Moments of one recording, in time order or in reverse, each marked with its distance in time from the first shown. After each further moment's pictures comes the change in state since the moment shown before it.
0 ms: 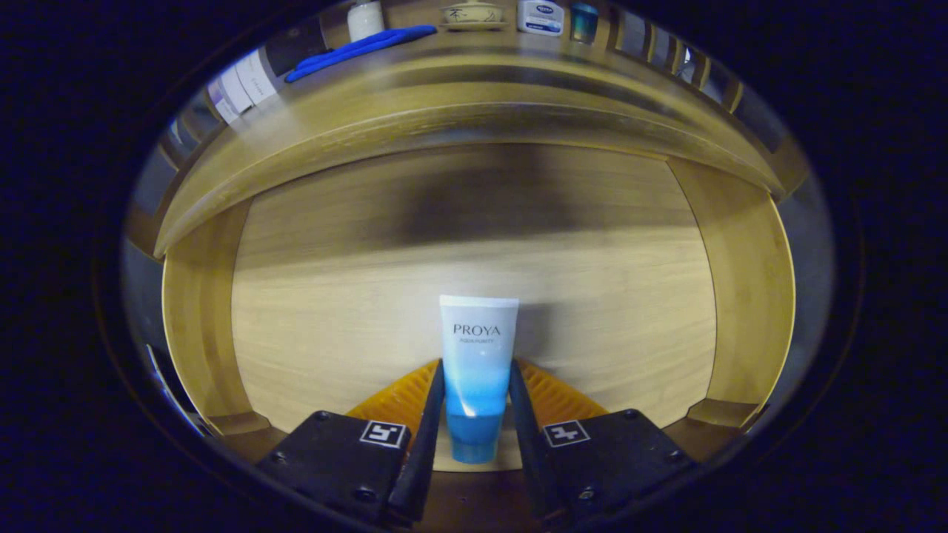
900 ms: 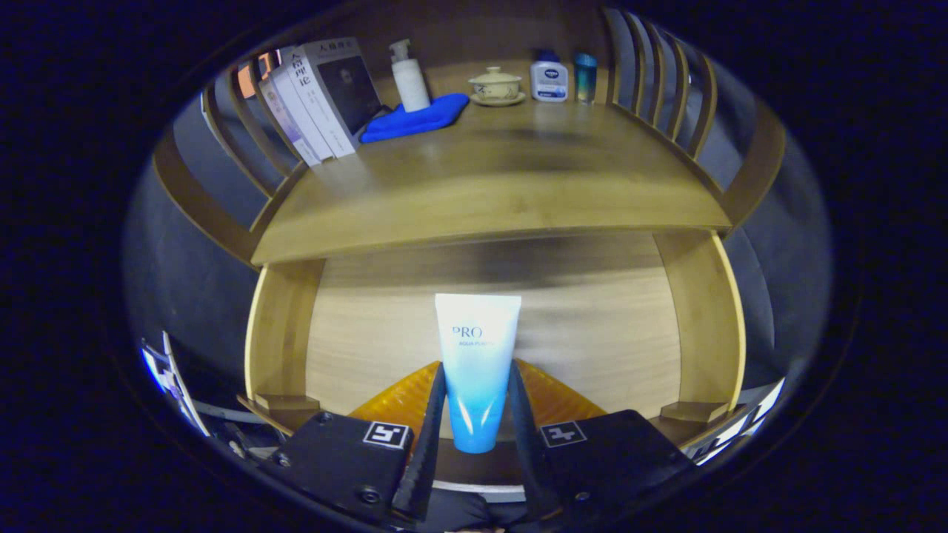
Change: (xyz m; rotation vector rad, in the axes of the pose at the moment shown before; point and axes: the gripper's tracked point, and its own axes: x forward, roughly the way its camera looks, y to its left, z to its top) arm -0.112 0.008 0.012 -0.065 -0.211 0.133
